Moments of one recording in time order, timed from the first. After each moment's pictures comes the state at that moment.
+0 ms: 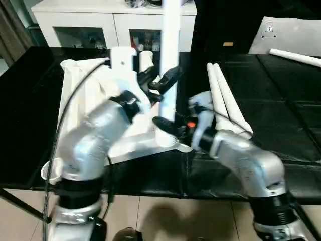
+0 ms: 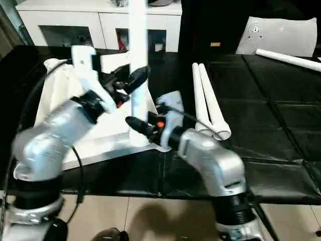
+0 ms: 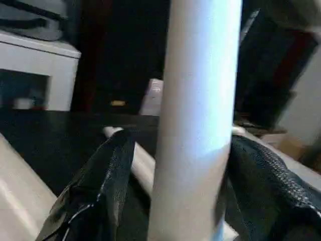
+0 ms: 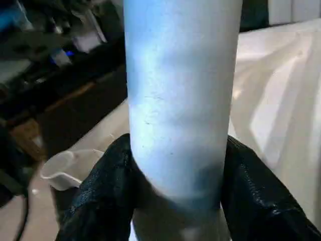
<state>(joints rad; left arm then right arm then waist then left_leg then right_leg) -0.56 0.08 0.08 -0.27 -0.62 0.81 -0.25 -0.39 -0.15 0.09 -0.15 0.52 0.77 0.53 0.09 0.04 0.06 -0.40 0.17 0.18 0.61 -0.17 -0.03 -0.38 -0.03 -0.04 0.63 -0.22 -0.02</state>
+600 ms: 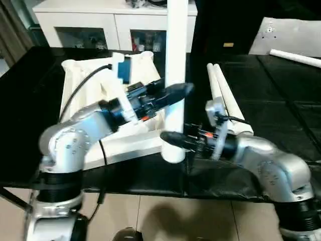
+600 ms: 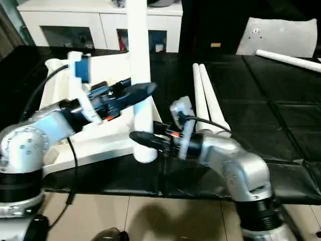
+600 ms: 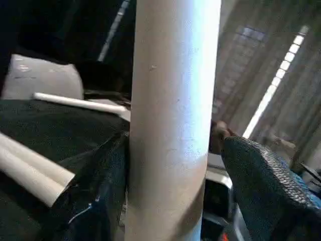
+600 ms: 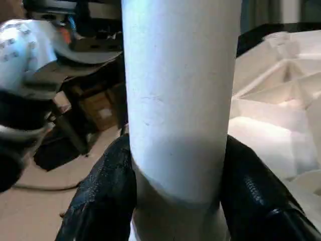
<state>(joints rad) -0.56 0.25 0.10 -0.16 -0.86 0.87 -0.75 -0.35 -0.36 0.09 -0.20 0.64 0.76 0.88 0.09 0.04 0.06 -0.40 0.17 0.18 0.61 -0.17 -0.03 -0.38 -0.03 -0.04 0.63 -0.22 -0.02</state>
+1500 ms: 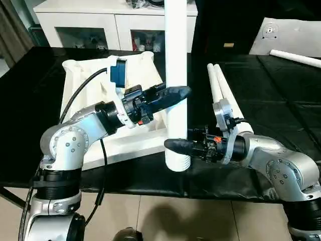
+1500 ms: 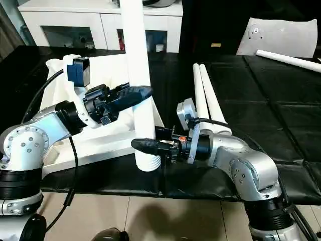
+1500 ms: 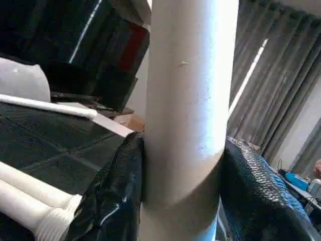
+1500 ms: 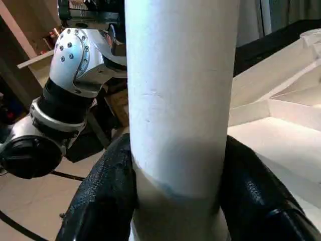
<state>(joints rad) -0.56 0.24 0.11 -0.10 -0.90 0.85 -0.84 -0.35 -0.40 0.09 -0.20 0.70 0.77 0.96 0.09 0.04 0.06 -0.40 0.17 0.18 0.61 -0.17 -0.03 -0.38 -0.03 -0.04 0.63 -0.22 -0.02</state>
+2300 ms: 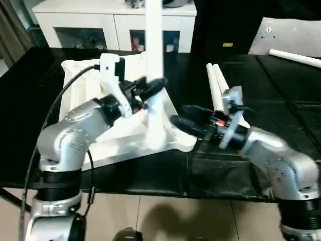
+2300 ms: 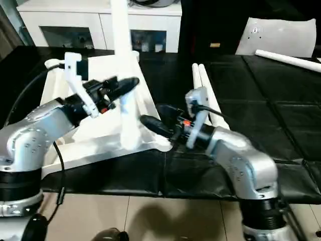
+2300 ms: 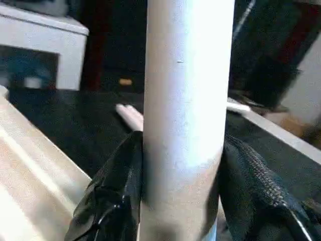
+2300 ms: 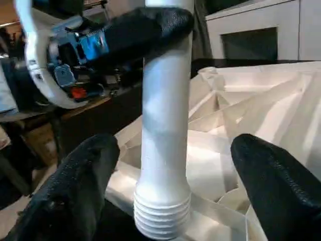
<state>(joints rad) -0.57 0.20 0.09 -0.20 -0.59 0.82 -0.30 -0.35 -0.29 0.01 -0.21 0.61 0.72 0.64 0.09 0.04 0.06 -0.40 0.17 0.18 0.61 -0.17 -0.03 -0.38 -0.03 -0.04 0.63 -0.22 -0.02</state>
